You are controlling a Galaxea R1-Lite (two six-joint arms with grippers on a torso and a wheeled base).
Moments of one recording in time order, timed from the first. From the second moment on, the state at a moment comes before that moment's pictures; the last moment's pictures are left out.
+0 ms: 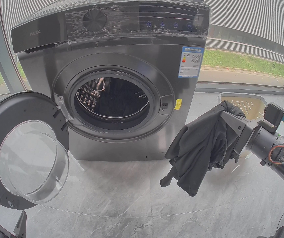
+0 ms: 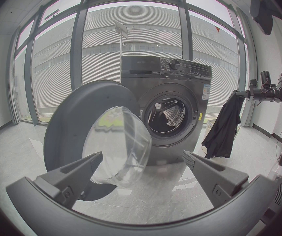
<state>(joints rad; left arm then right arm) 0.00 0.02 -0.02 0.00 -0.02 -0.01 0.67 1.40 -0.47 -1.01 -0.15 0.19</state>
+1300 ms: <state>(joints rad) 0.00 0.02 -0.02 0.00 -0.01 -0.01 0.68 1.41 -0.44 -1.01 -0.15 0.19</state>
